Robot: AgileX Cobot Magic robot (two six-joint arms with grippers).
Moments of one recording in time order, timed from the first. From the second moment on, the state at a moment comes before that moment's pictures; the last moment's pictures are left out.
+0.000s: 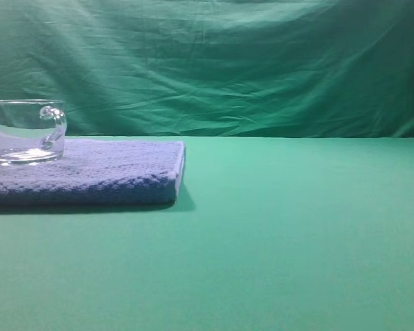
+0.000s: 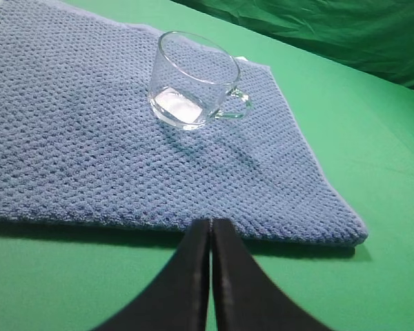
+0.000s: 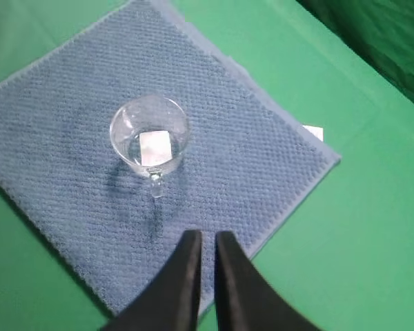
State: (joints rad) left arm -0.11 -0.02 -0.05 -0.35 0.47 -0.04; right arm 0.81 1.58 -1.88 -0.16 1.21 0.09
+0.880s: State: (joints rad) left arm -0.11 -0.02 -0.05 -0.35 0.47 -0.04; right arm 0.45 0.82 -0.89 -0.17 0.65 0.11
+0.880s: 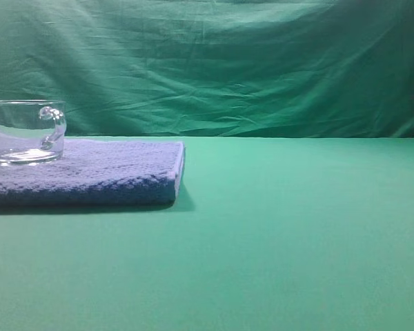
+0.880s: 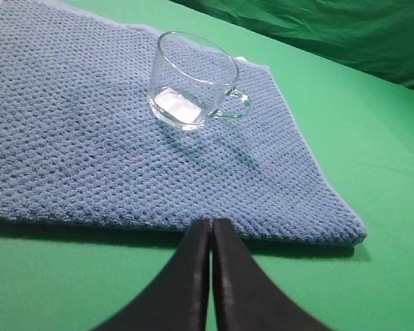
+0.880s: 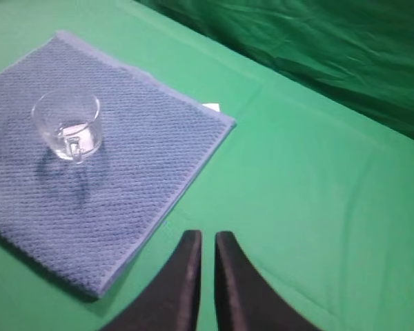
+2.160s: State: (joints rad) left arm -0.11 -0.02 -0.05 -0.35 0.47 -0.04; right arm 0.07 -0.01 -0.03 -0.12 0.41 0.12
